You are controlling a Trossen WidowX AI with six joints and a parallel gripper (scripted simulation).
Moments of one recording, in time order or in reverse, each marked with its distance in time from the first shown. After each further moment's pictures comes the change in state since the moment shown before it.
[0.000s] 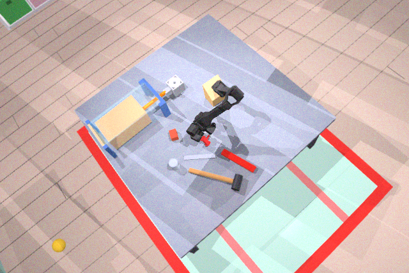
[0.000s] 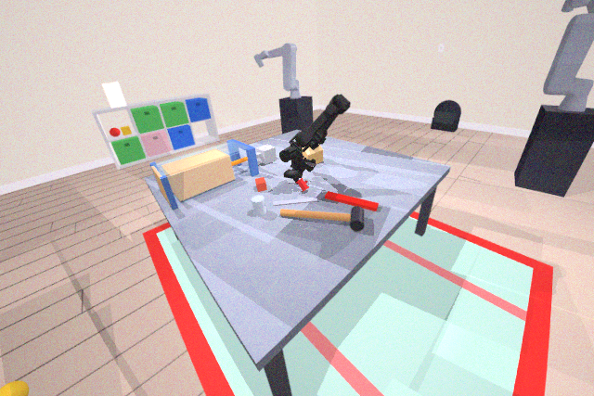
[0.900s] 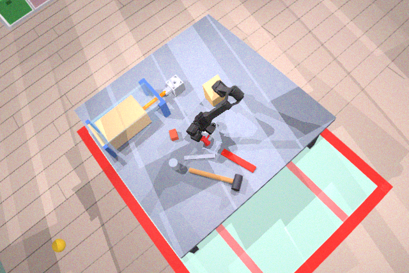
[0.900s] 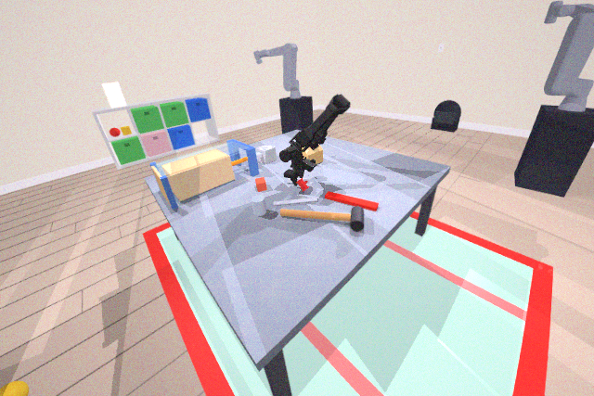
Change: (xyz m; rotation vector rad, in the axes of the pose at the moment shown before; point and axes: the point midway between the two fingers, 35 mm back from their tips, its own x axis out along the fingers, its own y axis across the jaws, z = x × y) arm 0.000 0.000 0.000 0.000 0.000 0.000
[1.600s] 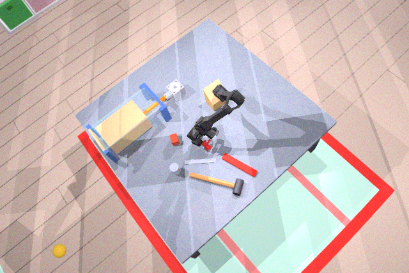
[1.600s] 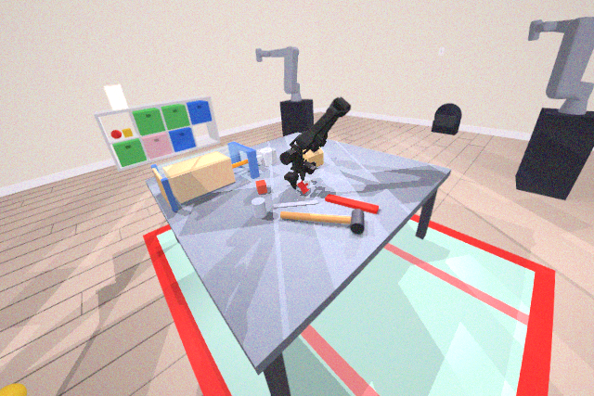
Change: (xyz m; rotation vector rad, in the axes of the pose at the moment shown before) arm 0.000 0.000 0.000 -0.001 0.000 0.000
